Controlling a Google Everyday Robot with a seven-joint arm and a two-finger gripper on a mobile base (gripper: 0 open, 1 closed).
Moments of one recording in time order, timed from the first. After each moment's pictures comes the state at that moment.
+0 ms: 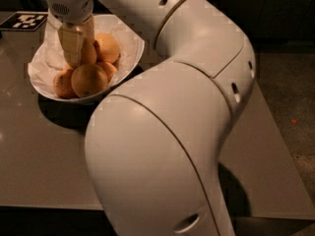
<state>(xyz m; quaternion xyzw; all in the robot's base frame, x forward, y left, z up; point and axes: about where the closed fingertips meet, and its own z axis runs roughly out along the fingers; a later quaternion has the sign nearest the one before) 0.640 0.188 0.941 -0.63 0.77 -0.03 0.09</state>
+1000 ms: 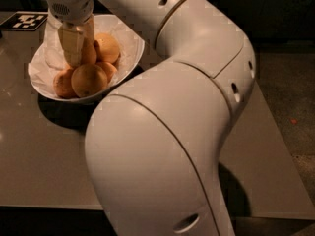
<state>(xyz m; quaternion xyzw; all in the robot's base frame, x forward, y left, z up) 0.640 0.188 0.940 -0.63 0.77 -0.03 0.09</state>
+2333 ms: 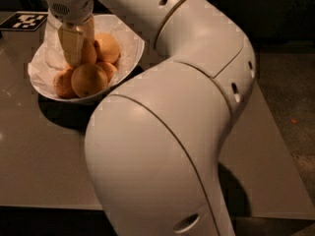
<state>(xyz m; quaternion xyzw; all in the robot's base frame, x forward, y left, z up) 0.640 0.188 0.940 -0.63 0.77 -0.03 0.09</state>
